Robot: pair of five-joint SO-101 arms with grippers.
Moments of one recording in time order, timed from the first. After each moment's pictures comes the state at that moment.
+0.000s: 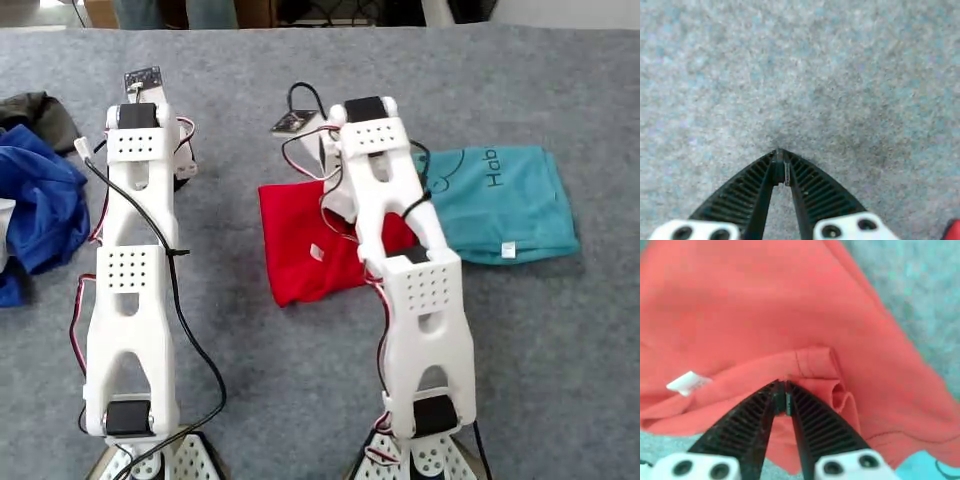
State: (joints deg) left arm -7.9 73.2 -81.7 94.9 13.0; right arm -11.8 48.3 -41.8 100.0 42.2
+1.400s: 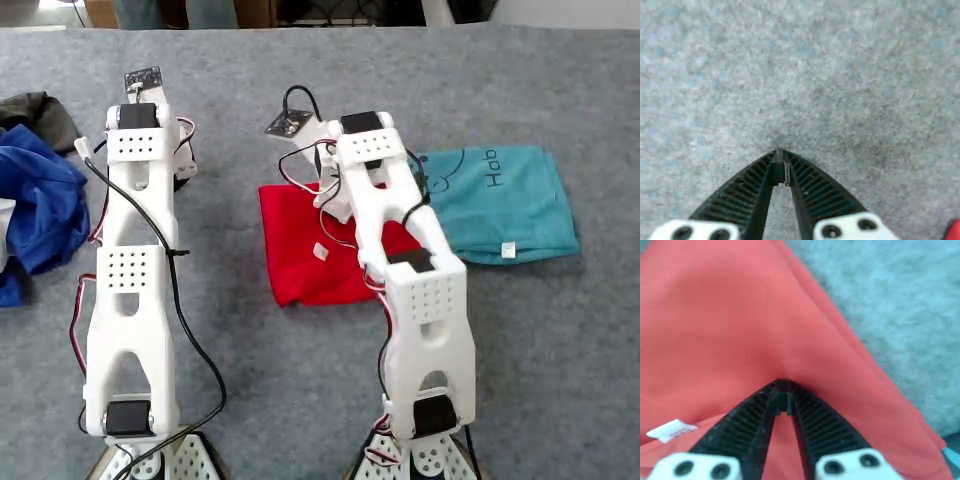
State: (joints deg) left arm -7.9 73.5 -82.1 94.9 13.0; right arm -13.0 44.4 -30.1 84.9 43.1
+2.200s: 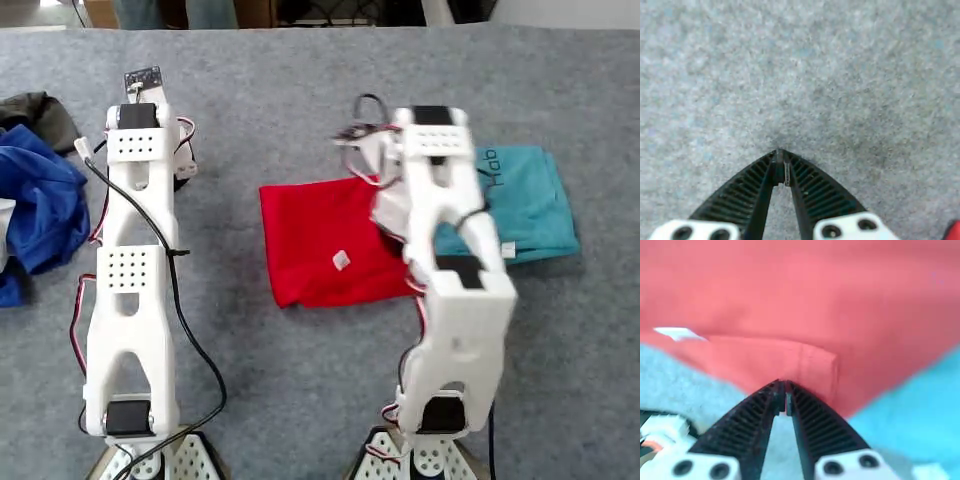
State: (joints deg) left arm -7.9 73.5 -82.1 94.9 13.0; right arm 1.5 30.2 -15.7 100.4 42.8
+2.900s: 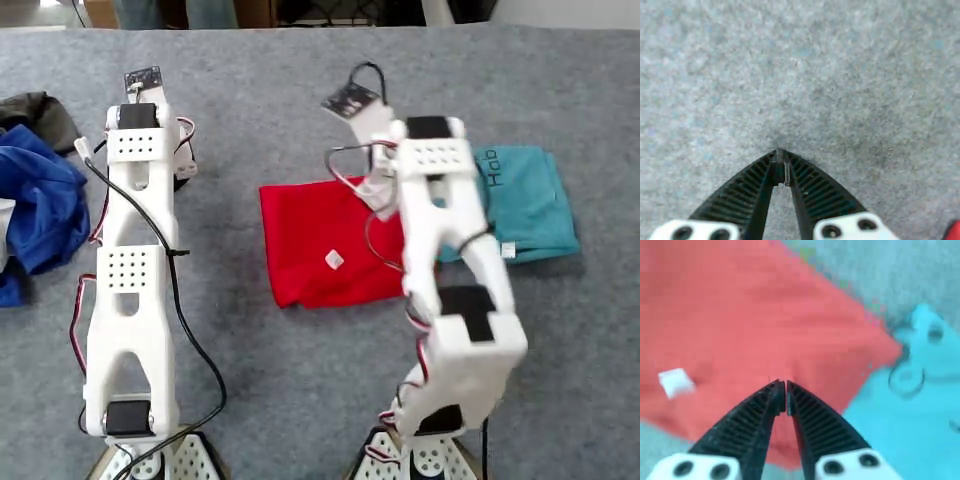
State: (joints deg) left arm -7.9 73.5 -82.1 94.9 13.0; right arm -5.5 19.0 -6.2 76.5 36.4
